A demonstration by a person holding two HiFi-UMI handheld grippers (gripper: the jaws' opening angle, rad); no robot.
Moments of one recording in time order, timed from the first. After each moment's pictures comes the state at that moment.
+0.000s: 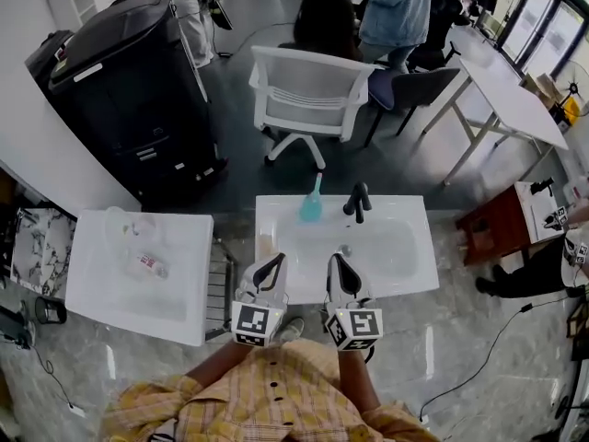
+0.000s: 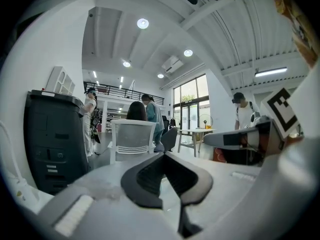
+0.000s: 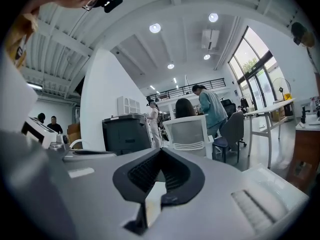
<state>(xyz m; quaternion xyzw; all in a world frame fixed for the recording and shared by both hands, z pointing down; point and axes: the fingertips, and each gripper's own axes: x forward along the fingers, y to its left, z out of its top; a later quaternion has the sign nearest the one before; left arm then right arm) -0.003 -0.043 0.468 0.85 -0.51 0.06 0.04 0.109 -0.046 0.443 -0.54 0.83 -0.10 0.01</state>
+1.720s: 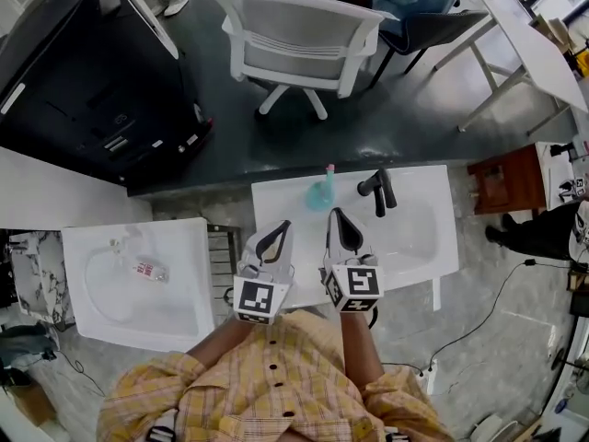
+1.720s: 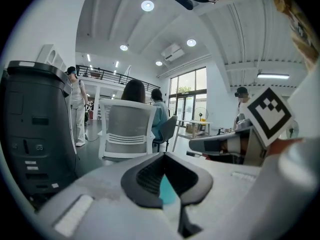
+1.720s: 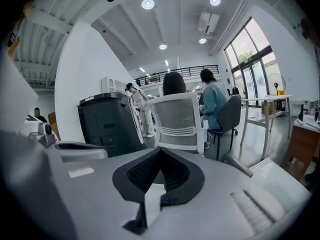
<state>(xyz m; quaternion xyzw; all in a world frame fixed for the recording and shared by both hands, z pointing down) -0.010 -0.212 0.527 0.87 -0.46 0.10 0.10 0.086 -0.236 0.523 -0.58 0.79 -0.16 -0.08</state>
